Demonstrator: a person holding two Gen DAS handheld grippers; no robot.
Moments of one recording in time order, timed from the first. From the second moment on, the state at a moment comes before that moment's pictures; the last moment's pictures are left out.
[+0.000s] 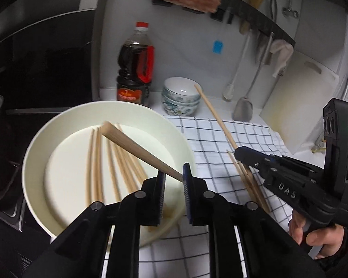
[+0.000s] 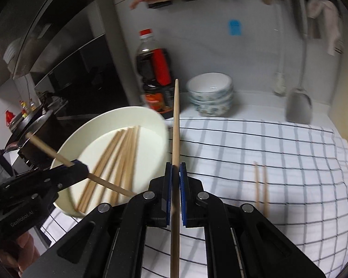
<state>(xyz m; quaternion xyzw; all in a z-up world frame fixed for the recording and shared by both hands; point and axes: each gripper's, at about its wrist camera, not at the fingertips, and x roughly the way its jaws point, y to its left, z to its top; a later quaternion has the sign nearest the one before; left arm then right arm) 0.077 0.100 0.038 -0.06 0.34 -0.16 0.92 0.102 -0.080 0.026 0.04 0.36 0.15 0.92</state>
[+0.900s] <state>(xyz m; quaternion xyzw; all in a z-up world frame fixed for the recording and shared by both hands) 0.189 0.176 0.002 -0.09 0.41 -0.08 0.90 0.167 0.034 -0.006 0.01 0.44 0.19 0.88</state>
